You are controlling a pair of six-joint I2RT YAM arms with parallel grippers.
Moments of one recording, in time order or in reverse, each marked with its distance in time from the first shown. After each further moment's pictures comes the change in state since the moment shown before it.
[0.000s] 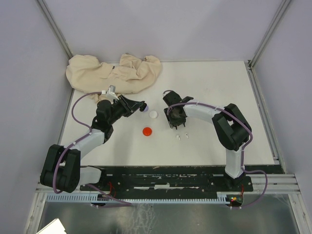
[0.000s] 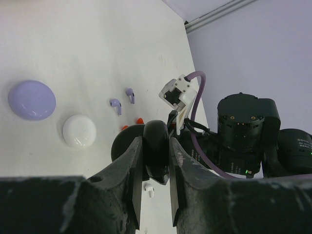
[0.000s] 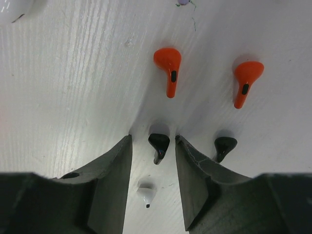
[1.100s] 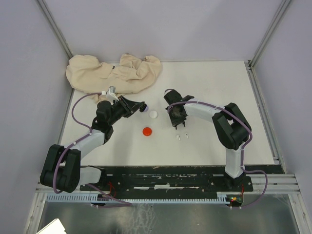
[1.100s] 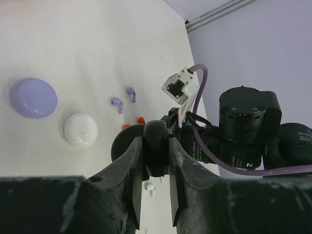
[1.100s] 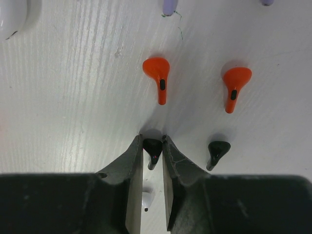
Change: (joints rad) left arm 0.000 0.000 -0.015 0.014 -0.002 0.000; right arm -0.016 0.012 0.016 -0.001 0.002 0.022
